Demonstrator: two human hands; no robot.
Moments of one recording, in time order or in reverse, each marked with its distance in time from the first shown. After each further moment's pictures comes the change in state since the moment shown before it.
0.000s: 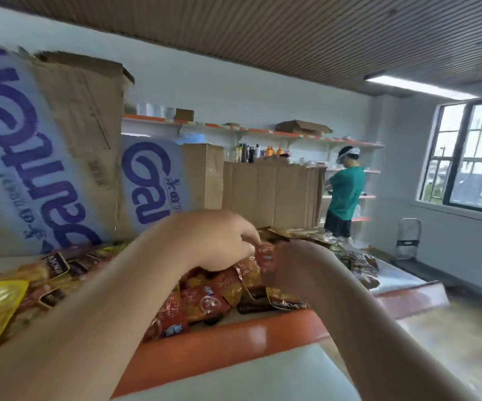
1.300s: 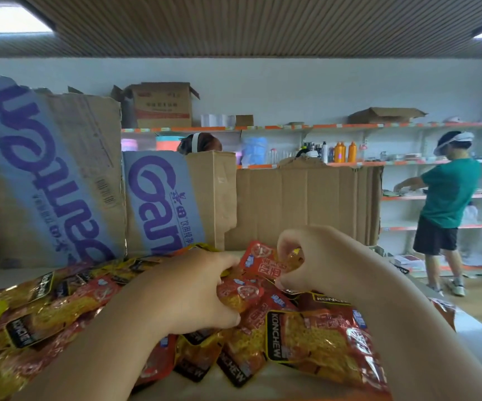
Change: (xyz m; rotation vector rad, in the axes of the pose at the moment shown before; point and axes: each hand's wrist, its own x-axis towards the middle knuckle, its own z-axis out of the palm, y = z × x) left_hand 0.046 0.003 0.053 -0.082 0.039 -0.350; right_hand 0.069 0.091 -0.015 0.477 0.079 -0.393
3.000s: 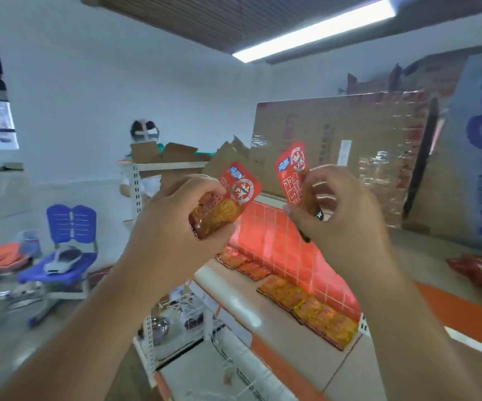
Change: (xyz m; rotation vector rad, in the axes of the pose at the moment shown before) left_hand -0.562 -0.330 -0.153 0.282 0.991 -0.531; right_hand -0.019 -0.615 0.229 0.914 0.295 -0.811
